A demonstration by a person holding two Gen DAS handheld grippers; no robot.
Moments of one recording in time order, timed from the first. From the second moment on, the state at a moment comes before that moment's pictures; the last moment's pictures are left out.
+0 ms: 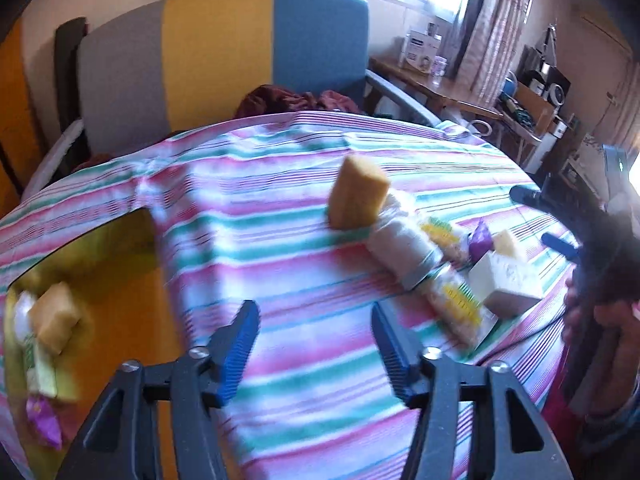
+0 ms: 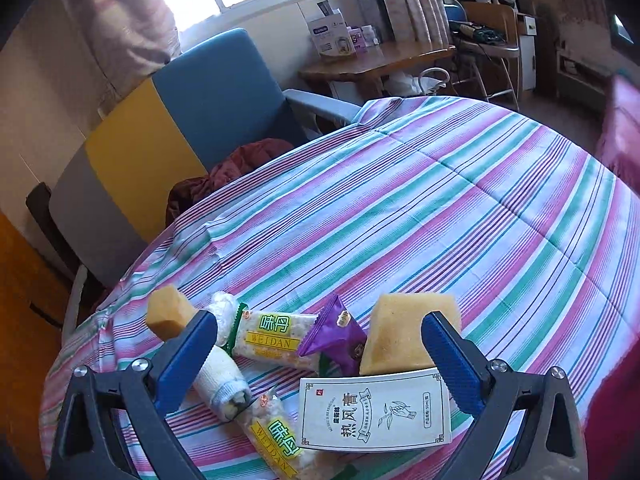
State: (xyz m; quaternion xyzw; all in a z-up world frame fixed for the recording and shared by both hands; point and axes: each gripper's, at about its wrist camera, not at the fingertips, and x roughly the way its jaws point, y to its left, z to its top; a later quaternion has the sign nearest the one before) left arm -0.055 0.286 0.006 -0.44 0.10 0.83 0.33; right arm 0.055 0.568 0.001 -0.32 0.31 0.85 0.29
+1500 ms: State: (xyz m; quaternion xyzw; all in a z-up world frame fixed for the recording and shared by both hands) left arm -0.084 0.288 -0.005 -0.45 0.03 0.82 0.35; right arm 0.023 0.549 0.000 -0.35 0.31 0.87 0.15
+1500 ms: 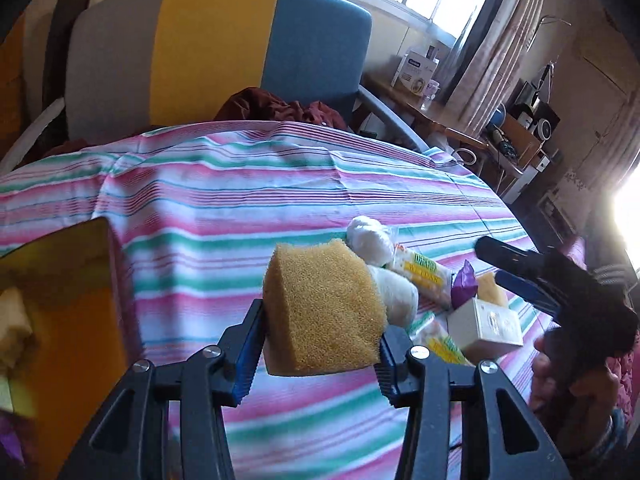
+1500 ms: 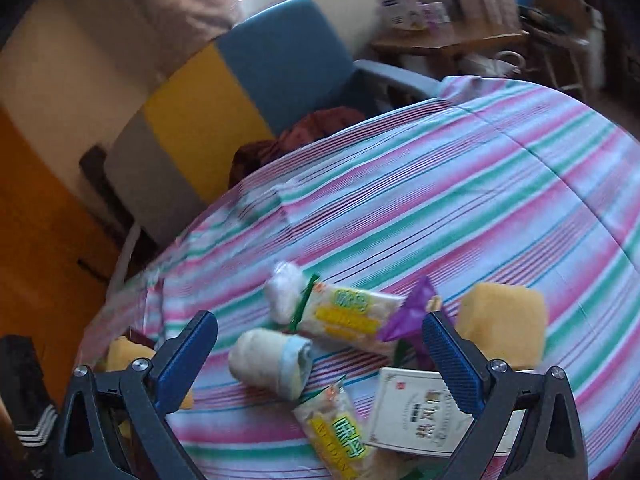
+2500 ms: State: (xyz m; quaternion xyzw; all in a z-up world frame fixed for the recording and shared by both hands) left arm -0.043 -0.030 0.022 -0.43 -0.08 0.88 0.15; right arm -0.067 0.455 -0.067 -0.49 0.01 0.87 0.05
